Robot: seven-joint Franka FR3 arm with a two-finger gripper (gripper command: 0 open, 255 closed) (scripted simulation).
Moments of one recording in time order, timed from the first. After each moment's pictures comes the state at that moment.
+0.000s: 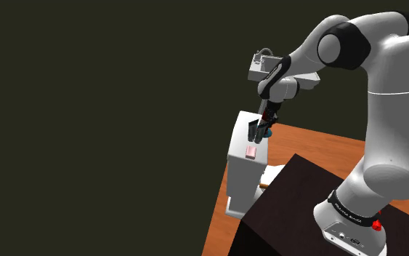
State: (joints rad) arm -0.06 0.48 -0.53 -2.15 0.33 2.51 -1.68
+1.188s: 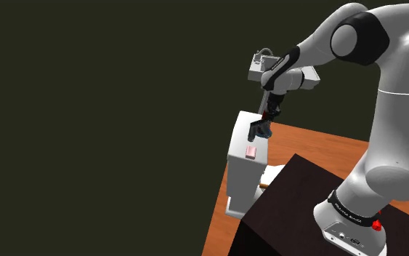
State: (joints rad) arm -0.01 0.38 -0.59 -2.15 0.25 2.43 -1.62
